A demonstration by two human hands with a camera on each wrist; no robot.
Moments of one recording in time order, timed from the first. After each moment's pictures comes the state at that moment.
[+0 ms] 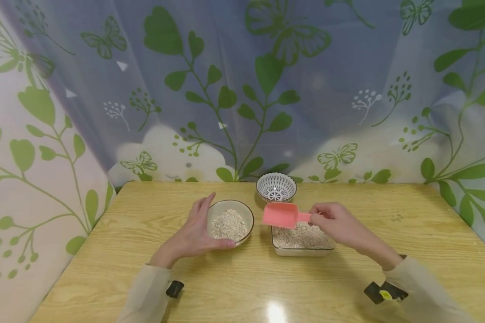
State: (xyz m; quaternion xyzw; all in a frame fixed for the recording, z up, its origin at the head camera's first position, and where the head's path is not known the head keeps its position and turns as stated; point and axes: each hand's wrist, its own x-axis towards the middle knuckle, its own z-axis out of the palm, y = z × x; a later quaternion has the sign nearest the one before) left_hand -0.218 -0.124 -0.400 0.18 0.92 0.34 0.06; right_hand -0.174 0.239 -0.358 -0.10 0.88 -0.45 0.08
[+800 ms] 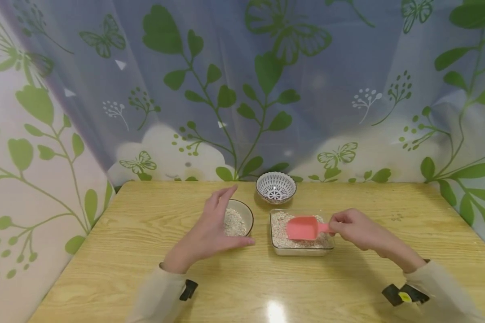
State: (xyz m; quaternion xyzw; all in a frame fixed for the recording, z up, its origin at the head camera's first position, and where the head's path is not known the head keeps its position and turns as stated) left_hand -0.198 -0.082 -0.371 0.26 0.90 0.35 -0.01; right_hand -0.171 0.280 -0.364 -0.06 0.89 -0.41 0.17
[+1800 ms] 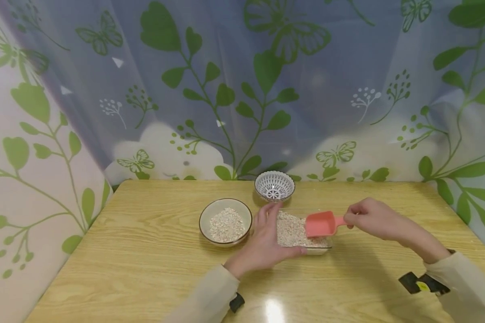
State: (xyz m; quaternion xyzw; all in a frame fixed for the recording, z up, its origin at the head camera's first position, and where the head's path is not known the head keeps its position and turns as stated) left_hand -0.184 0.022 -0.412 0.23 0.88 0.41 0.07; right_hand -0.170 0.303 -0.332 -0.07 0.94 -0.30 0.14
